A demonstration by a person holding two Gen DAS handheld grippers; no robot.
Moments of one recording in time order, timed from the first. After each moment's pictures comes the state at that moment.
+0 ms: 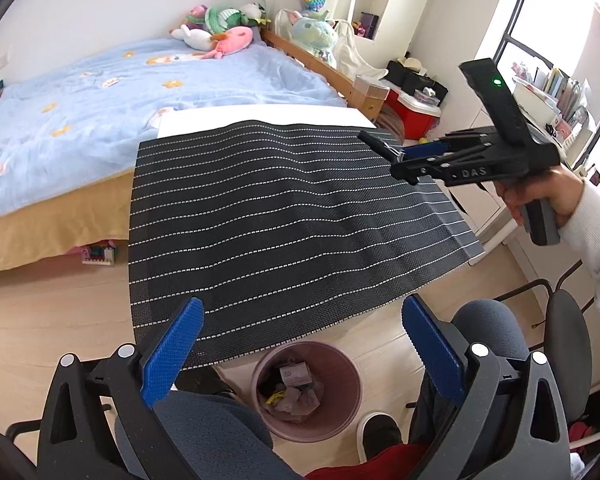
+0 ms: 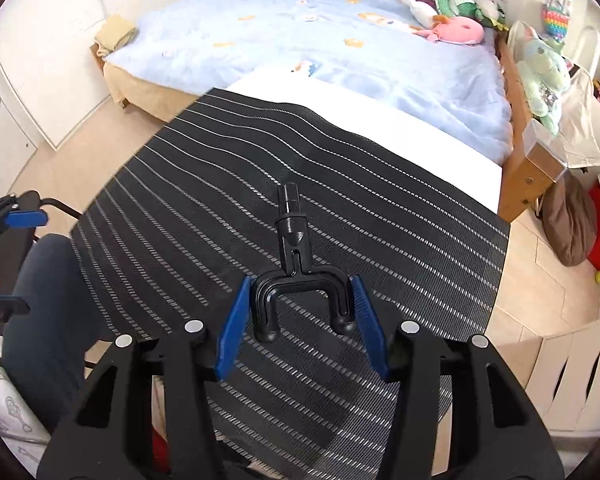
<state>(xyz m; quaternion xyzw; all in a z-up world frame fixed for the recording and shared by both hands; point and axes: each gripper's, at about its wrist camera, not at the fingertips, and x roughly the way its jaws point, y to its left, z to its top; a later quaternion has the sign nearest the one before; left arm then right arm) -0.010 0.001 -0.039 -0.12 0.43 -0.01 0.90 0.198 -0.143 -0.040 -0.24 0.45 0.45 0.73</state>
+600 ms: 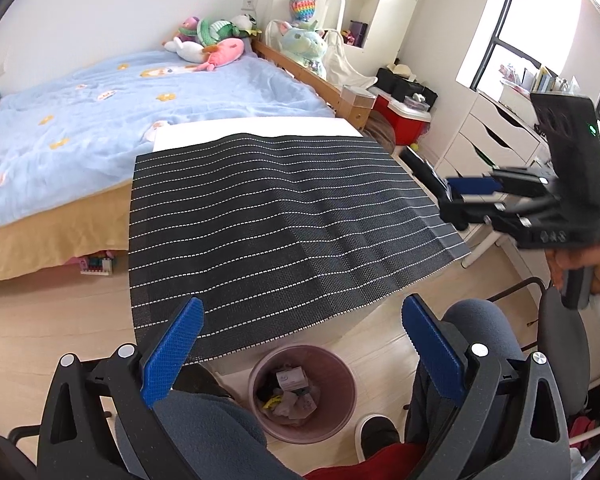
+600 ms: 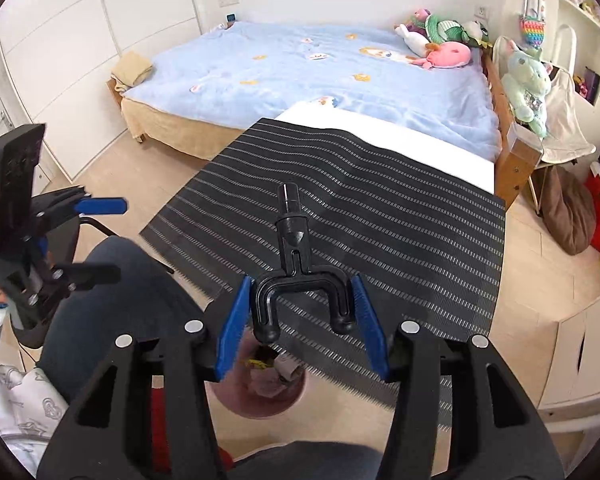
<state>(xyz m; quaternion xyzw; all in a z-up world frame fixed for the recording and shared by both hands) -0.022 -0.005 -0.027 -0.11 0.41 -0.02 0.90 0.098 -0.188 -0.002 -0.18 0.41 0.46 0.76</state>
